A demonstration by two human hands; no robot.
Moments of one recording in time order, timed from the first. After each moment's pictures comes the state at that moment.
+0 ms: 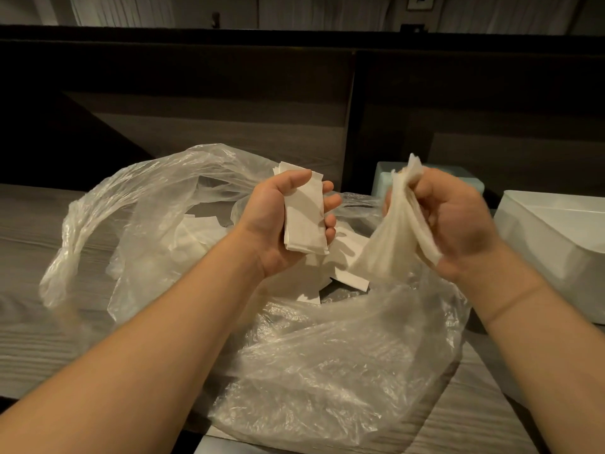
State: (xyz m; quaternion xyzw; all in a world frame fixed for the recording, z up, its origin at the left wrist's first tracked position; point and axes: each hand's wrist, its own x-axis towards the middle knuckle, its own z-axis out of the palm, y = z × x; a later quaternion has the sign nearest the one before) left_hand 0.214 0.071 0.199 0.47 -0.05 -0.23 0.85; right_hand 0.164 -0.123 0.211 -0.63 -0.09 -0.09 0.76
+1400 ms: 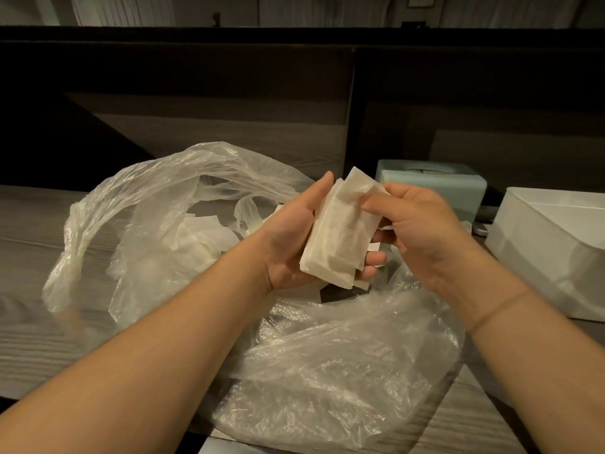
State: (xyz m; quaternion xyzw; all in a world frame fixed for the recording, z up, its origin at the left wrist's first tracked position) left_hand 0.208 0.059 0.186 0.47 -0.16 -0.41 0.77; right_hand 0.170 -0.102 0.198 -0.75 0.00 -0.12 0.65
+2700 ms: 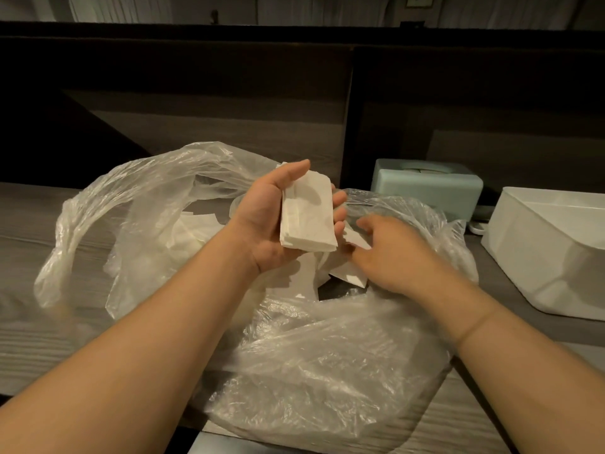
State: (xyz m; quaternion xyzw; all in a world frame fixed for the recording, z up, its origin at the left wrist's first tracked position) left_hand 0.212 0.074 0.202 0.44 -0.03 -0.28 0.85; right_hand 0.187 -0.105 0.165 -0.97 0.02 -0.10 0.21
